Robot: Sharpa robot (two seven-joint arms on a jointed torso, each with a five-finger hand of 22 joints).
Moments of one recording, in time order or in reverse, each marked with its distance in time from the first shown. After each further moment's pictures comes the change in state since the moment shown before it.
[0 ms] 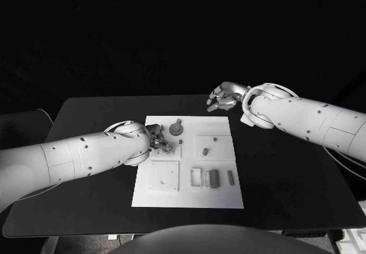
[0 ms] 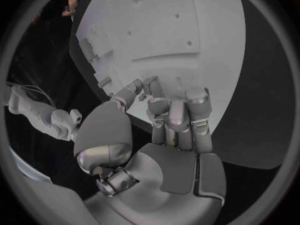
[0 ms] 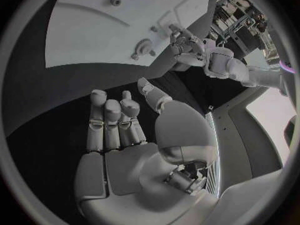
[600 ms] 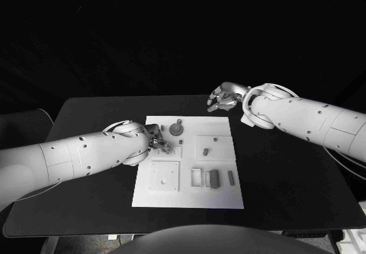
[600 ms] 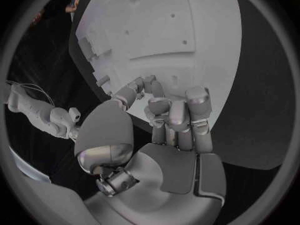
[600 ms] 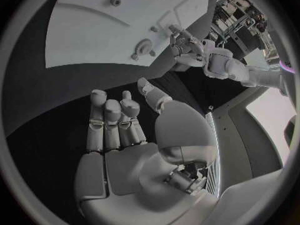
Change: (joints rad) left arm 0.001 -0.007 0.001 -0.006 0.014 -0.002 0.003; left_hand 0.027 0.049 -0.012 -0.033 0.045 -0.004 0.003 0.003 0.006 0.000 0.000 -0.005 0.011 -0.001 0.001 0.000 0.000 0.001 -0.002 0.002 0.000 0.000; right arm 0.000 0.000 0.000 -0.001 0.000 0.002 0.000; right_hand 0.000 0.000 0.003 0.003 0.000 0.000 0.000 0.000 0.001 0.000 0.000 0.000 0.000 0.003 -0.002 0.000 0.000 0.000 0.000 0.000 0.000 0.000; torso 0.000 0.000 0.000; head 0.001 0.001
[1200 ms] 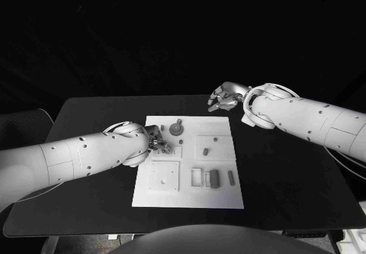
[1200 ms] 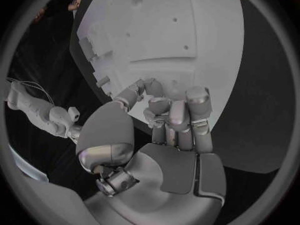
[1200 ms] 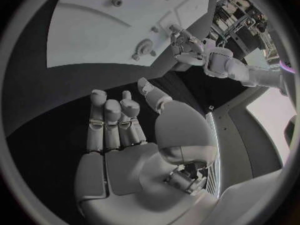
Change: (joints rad) left arm -0.005 0.000 -0.002 0.000 0.021 0.001 -0.002; left_hand -0.001 0.014 -0.009 -0.008 0.000 -0.002 -0.002 0.006 0.002 0.000 0.000 0.000 0.003 -0.003 0.003 0.000 0.000 0.000 -0.002 0.002 0.000 0.001; right arm 0.000 -0.002 0.000 -0.001 0.000 0.000 0.000; right_hand 0.000 0.000 -0.003 0.003 0.000 0.000 0.000 0.000 0.001 0.000 0.000 0.000 -0.001 0.000 0.000 0.000 -0.001 0.000 0.000 0.000 0.000 0.000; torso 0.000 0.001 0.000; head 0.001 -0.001
